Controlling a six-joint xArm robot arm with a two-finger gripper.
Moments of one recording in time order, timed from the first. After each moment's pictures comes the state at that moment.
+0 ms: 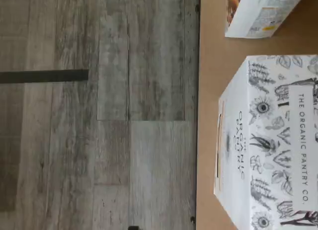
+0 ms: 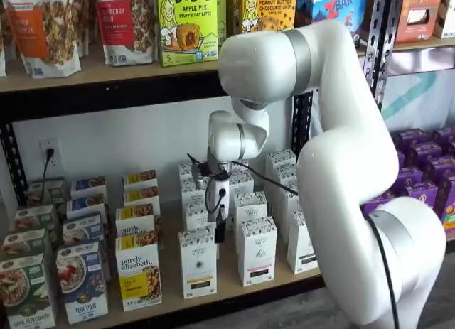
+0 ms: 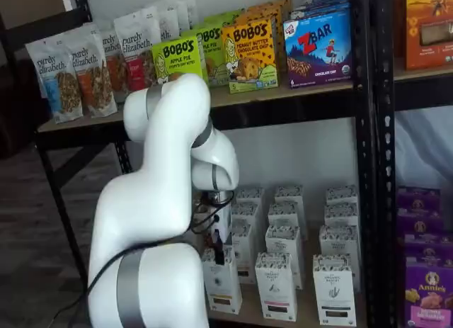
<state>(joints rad) 0.23 0.87 -1.46 0.19 0.66 -1.49</state>
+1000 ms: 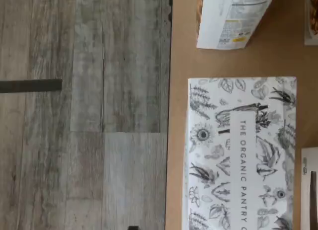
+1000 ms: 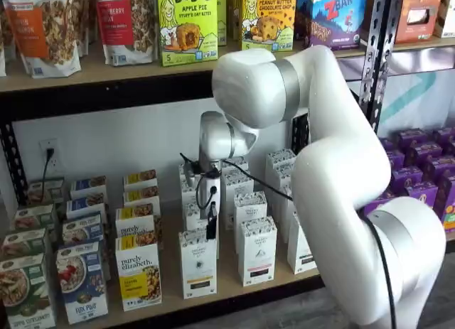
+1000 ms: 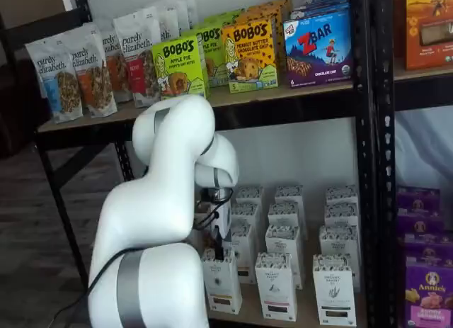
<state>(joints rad) 0.24 1.05 -1.75 0.18 0.78 -1.46</state>
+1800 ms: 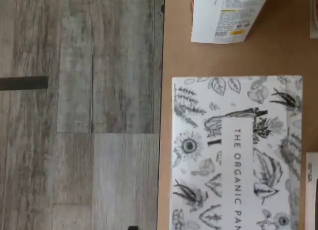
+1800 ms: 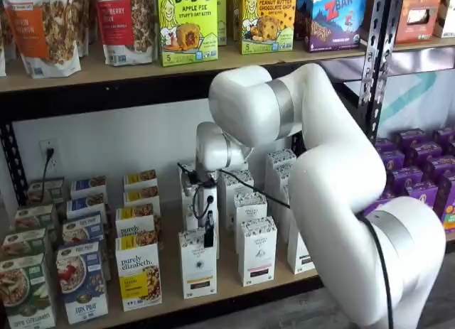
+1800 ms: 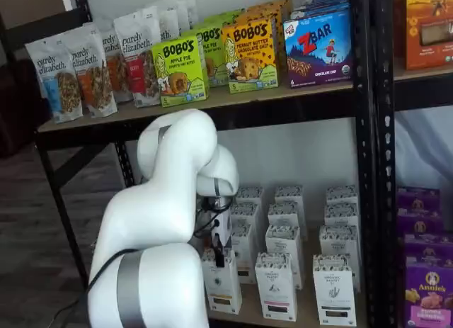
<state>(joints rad) 0.25 1.17 -1.88 0.16 0.79 -1.43</state>
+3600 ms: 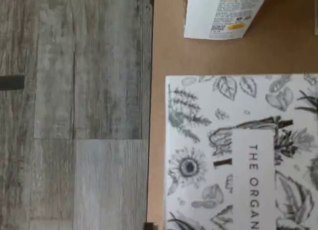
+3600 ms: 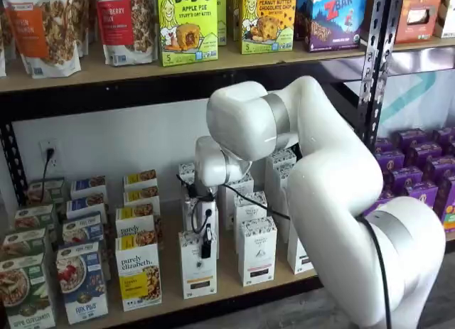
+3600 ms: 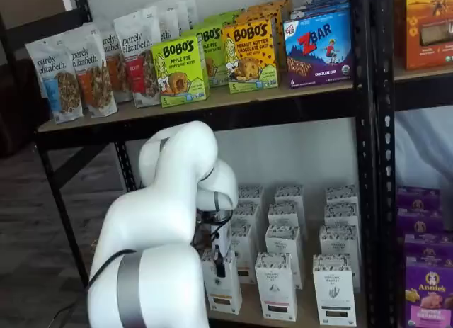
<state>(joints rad) 0.27 1.25 -1.91 0.17 0.71 -1.43</state>
